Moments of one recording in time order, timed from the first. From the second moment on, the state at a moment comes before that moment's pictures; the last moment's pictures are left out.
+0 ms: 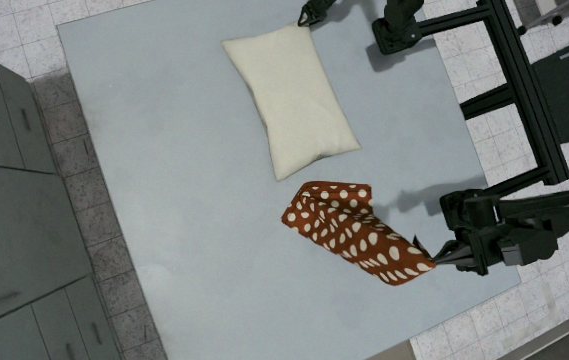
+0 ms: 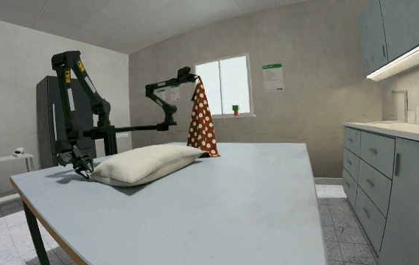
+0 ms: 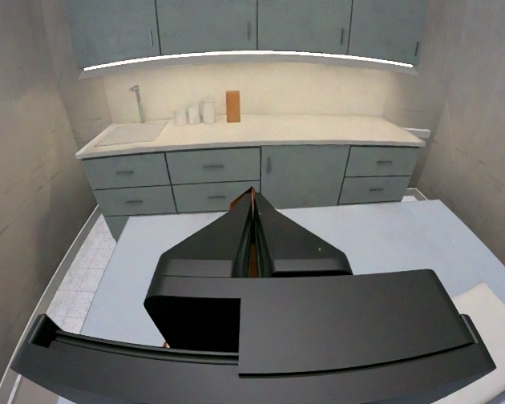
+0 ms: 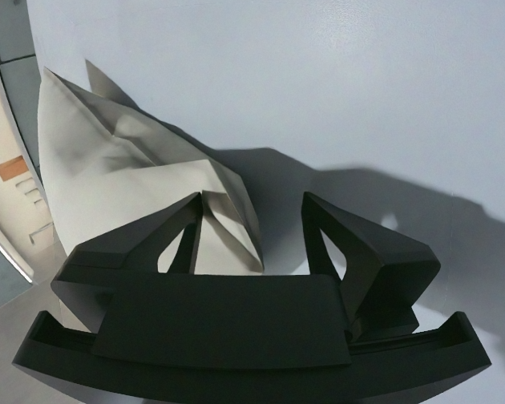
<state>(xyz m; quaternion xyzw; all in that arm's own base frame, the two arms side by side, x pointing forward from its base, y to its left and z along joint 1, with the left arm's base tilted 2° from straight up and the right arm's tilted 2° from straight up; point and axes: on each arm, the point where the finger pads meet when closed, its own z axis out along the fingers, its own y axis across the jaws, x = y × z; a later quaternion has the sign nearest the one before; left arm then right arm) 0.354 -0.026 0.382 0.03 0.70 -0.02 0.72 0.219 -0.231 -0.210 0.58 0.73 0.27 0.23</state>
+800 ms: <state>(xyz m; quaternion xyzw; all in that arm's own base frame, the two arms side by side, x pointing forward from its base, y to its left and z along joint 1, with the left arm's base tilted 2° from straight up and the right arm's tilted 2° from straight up) 0.354 -0.026 0.382 0.03 0.70 -0.02 0.72 0.218 -0.230 -0.175 0.58 0.73 0.27 0.23</state>
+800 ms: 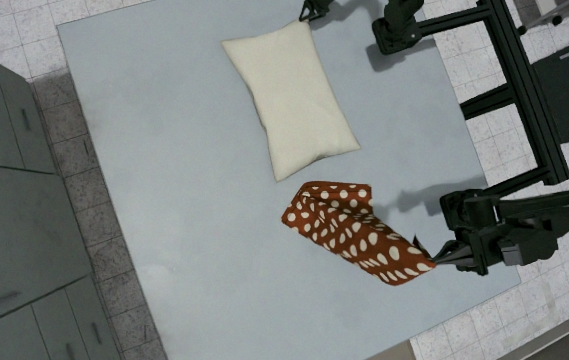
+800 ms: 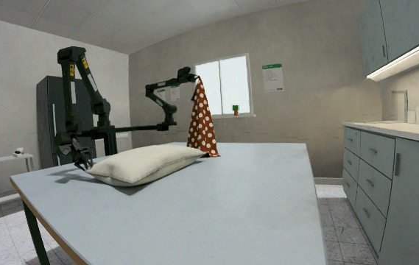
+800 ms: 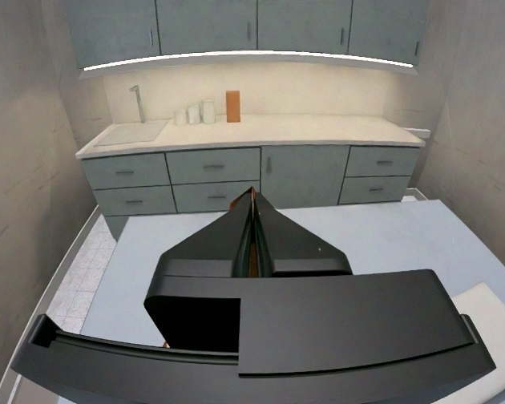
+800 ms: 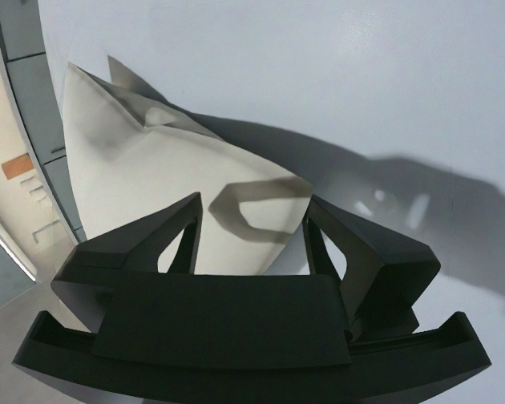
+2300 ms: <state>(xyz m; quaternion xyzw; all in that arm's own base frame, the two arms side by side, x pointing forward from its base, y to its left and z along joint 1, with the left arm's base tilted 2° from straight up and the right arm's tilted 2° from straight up) 0.354 -0.026 0.382 0.03 0.70 -0.02 0.72 0.275 -0.328 -0.044 0.51 0.79 0.14 0.33</state>
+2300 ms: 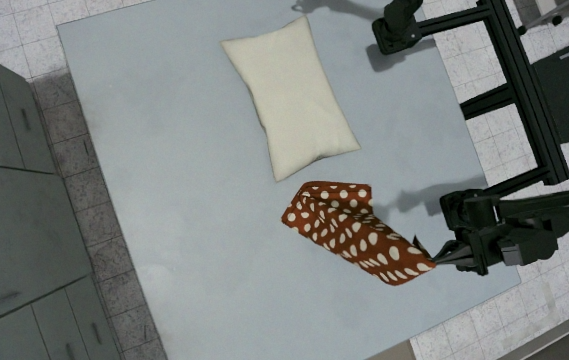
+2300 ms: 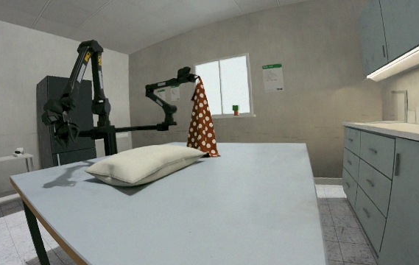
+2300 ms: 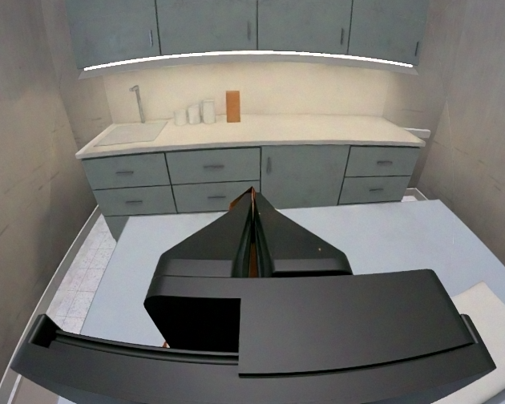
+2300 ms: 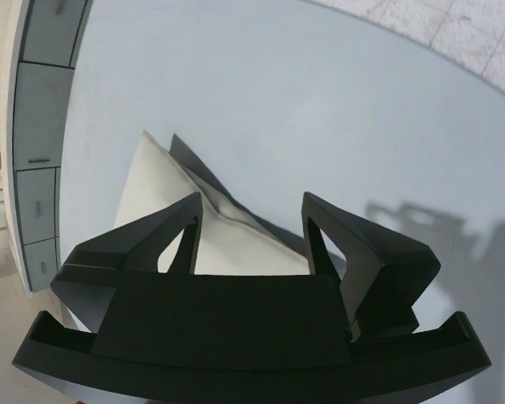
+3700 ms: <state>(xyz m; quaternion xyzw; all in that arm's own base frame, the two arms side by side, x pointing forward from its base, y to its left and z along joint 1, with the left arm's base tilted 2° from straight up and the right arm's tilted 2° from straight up) 0.354 -0.026 0.382 0.03 0.70 -0.02 0.72 0.493 -0.317 0.394 0.20 0.72 -0.10 0.66</state>
